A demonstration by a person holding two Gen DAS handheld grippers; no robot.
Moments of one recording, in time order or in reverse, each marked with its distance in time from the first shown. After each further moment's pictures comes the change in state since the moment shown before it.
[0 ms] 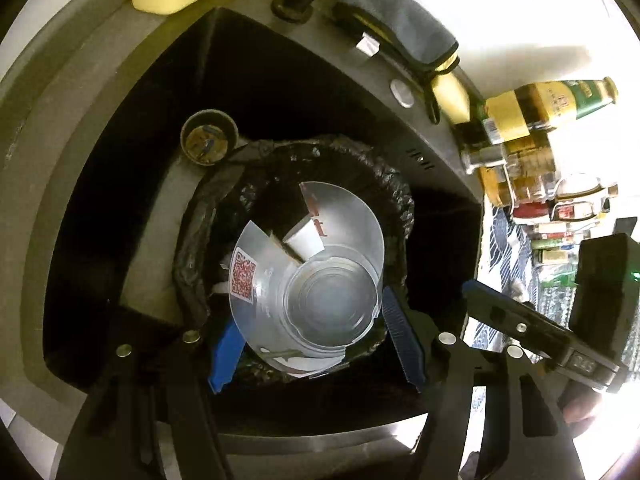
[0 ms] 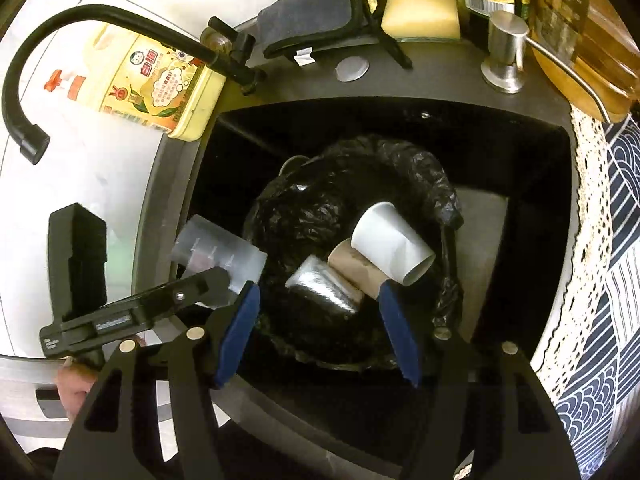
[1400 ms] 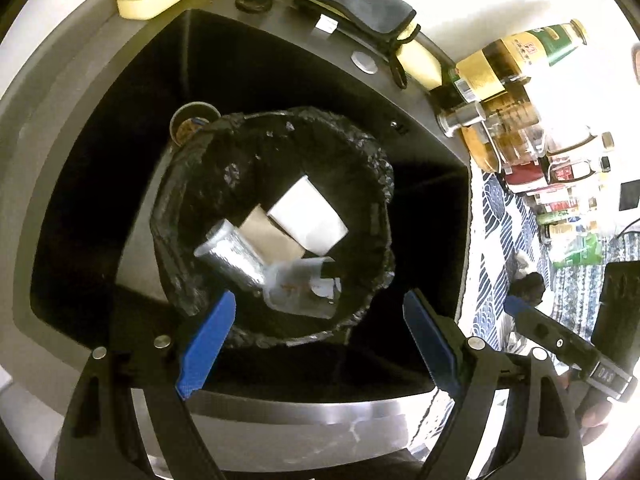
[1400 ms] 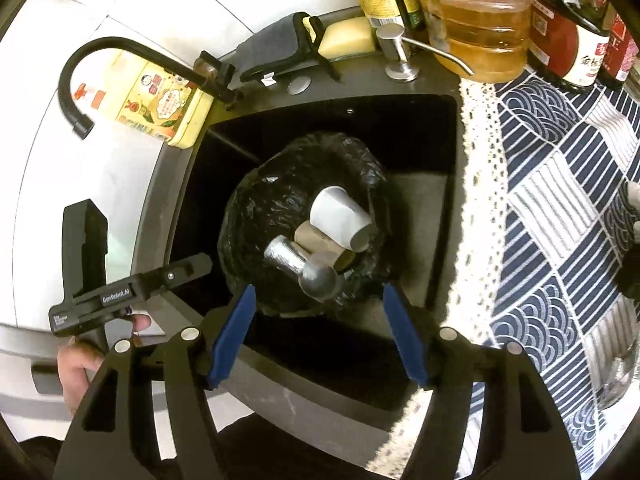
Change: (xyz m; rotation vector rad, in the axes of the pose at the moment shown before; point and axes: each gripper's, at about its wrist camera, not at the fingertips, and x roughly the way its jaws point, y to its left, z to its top) left arm -0.002 -0.041 -0.054 0.056 -0.044 0.059; right arm -0.077 -0.041 -0.072 0.017 -0.101 -0.028
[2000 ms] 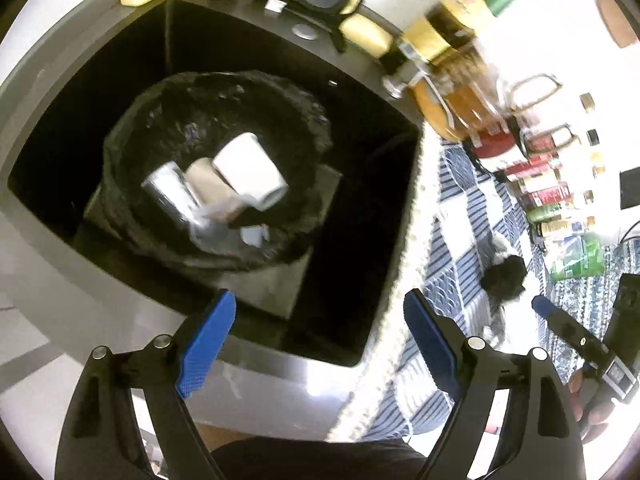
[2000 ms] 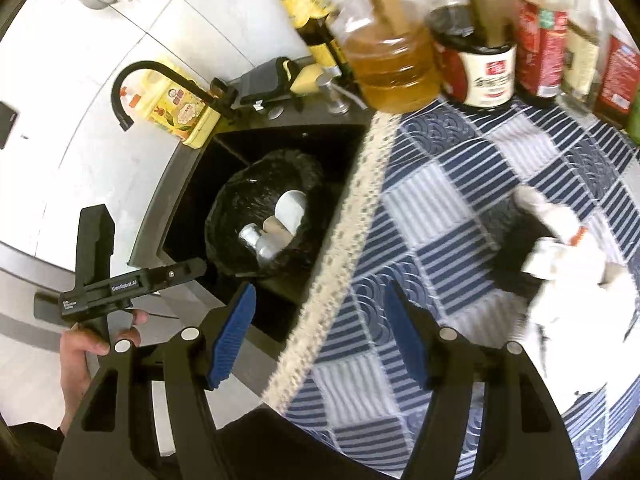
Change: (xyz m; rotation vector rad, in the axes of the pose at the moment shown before) left arm 0.011 -0.104 -0.085 -0.053 -0.084 0.043; right arm -0.114 -0.104 -0.042 -0.136 -0.081 0.034
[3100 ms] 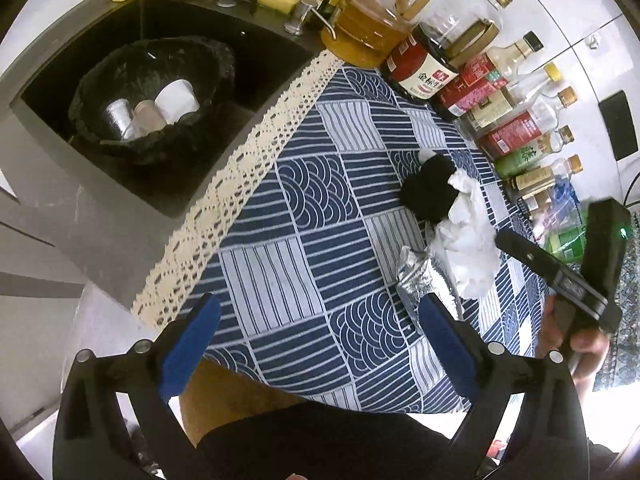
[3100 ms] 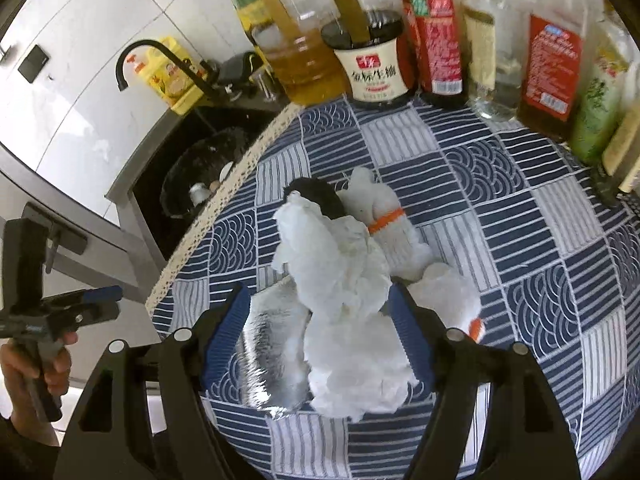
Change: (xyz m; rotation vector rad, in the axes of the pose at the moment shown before) left arm 0.031 -0.165 -0.138 -0.035 -0.087 0.067; right arm -0.052 -0.164 -0.023 -0.238 0.030 -0.012
